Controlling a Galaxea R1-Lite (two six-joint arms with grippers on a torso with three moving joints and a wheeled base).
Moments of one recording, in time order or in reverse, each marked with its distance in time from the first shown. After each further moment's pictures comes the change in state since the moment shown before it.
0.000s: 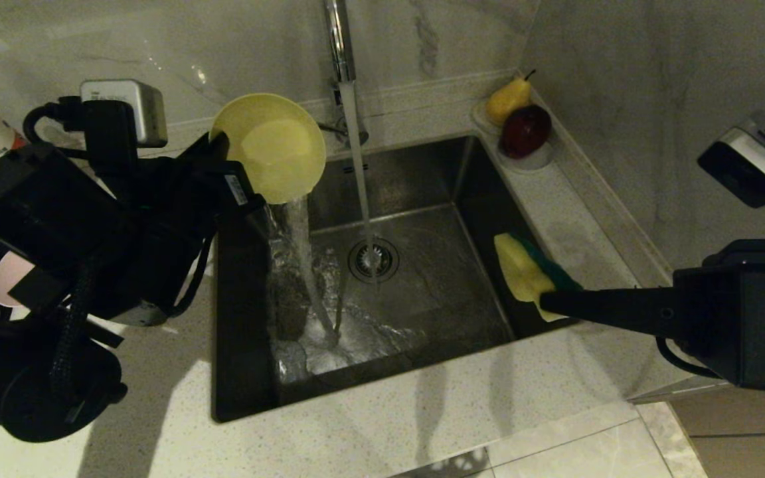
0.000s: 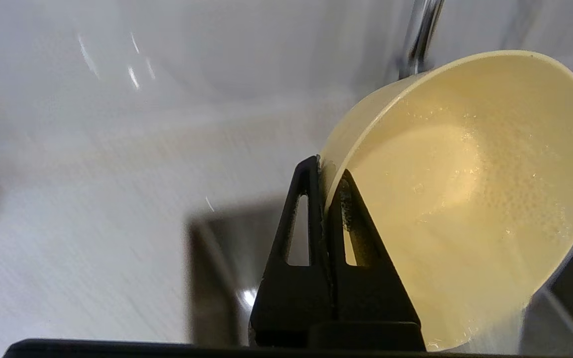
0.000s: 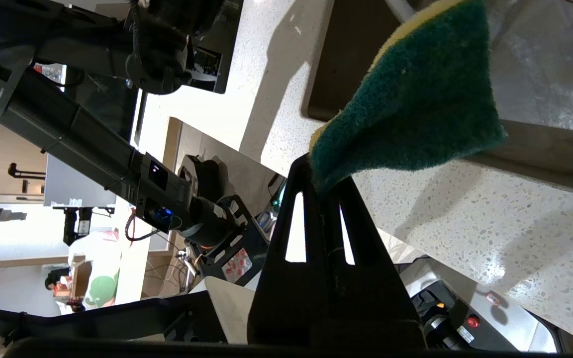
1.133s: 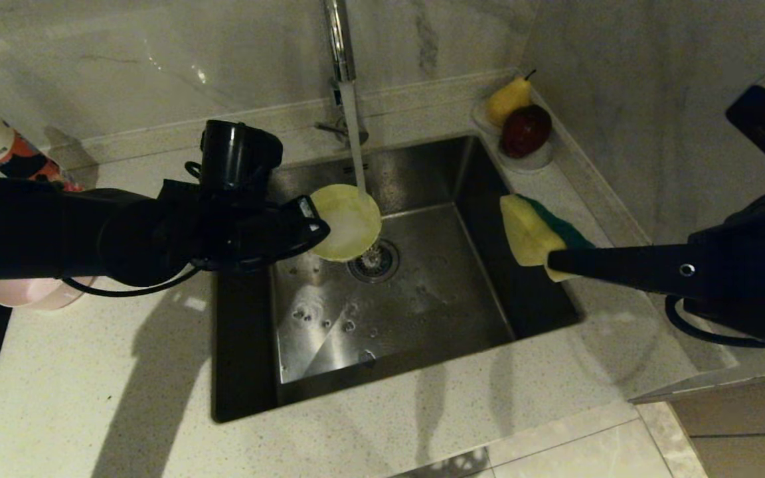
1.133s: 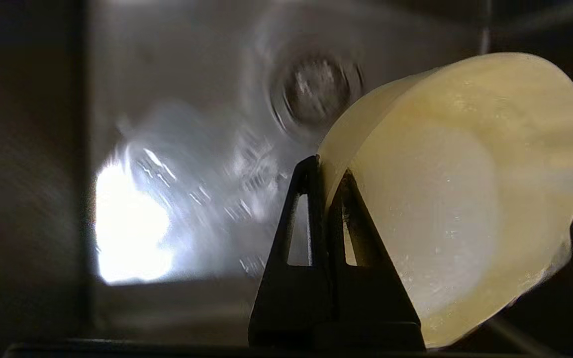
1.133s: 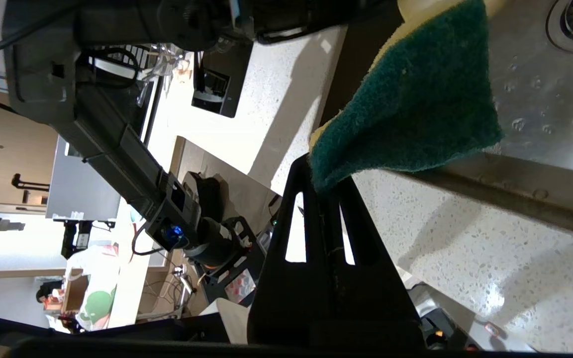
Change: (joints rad) left arm -0.017 0.174 -0.597 1.300 -0.079 -0.858; right arm -0.001 -0.002 -0.072 0.008 -0.003 0.000
